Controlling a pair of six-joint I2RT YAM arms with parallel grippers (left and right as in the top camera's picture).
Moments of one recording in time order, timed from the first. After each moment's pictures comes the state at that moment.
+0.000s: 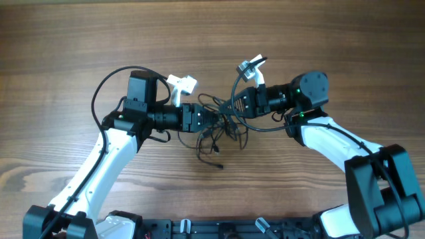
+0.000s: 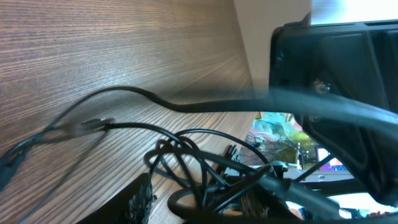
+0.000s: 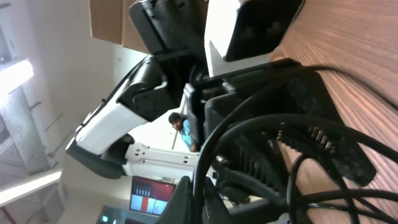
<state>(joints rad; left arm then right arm) -0.24 1.37 0.84 -0.36 1.01 -0.36 0.30 1.65 0.75 1.08 -1.46 1.49</state>
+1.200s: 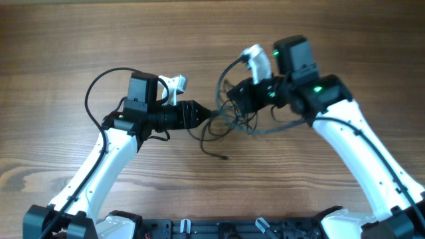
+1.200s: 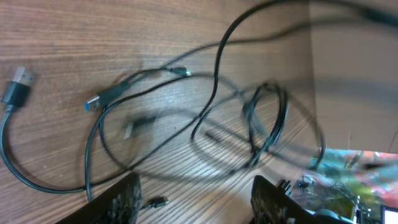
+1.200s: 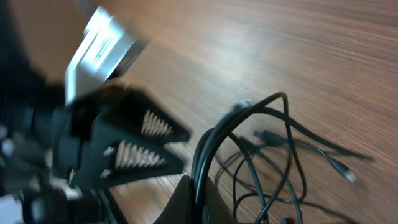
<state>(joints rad) -0.24 1.38 0.84 -0.40 0.71 -0.41 0.43 1.48 1.28 -0.71 -0.59 0.11</state>
